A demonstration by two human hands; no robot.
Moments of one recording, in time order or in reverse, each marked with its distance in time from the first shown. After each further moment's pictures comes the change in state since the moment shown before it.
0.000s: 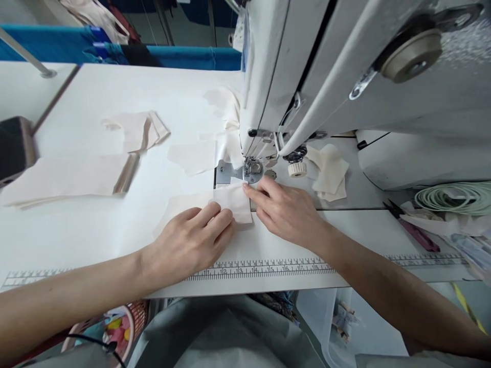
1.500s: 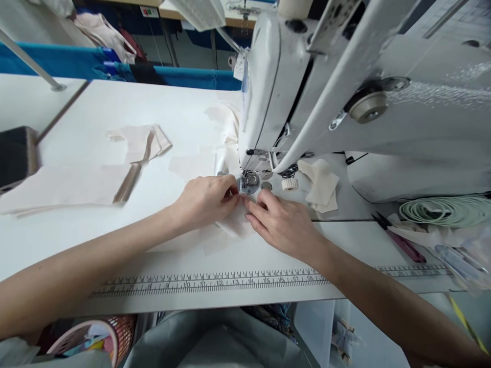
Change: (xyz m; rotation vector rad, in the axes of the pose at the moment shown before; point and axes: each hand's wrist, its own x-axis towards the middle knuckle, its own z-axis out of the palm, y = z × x) left_hand 0.050 -0.043 0.030 -0.607 -0.316 -0.665; right_hand -0.004 -0.002 -0.003 -0.057 0.053 -0.001
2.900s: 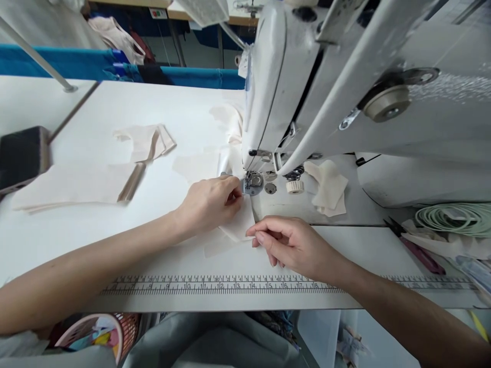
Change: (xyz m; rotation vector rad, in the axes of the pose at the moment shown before) left_hand 0.000 0.002 0.006 -0.023 0.076 0.012; right_hand -0.015 0.000 -0.014 1.355 -0.326 0.332
